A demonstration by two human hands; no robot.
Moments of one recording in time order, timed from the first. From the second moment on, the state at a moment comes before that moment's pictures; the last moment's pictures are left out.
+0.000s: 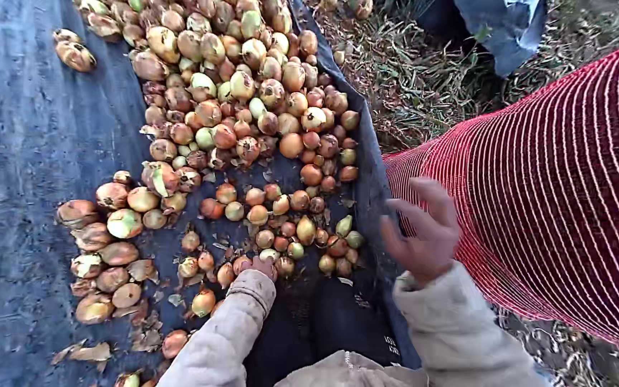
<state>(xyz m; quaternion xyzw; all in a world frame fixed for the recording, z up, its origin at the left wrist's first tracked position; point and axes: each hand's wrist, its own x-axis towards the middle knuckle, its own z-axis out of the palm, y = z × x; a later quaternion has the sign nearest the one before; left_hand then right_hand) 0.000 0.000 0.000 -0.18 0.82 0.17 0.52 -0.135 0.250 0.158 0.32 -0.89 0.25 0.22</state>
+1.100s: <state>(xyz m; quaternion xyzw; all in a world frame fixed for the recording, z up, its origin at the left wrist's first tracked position) -0.209 0.015 -0.043 -0.14 0.76 0.40 0.49 -0.387 0.153 -0.038 -0.11 -0.79 0.56 -0.23</state>
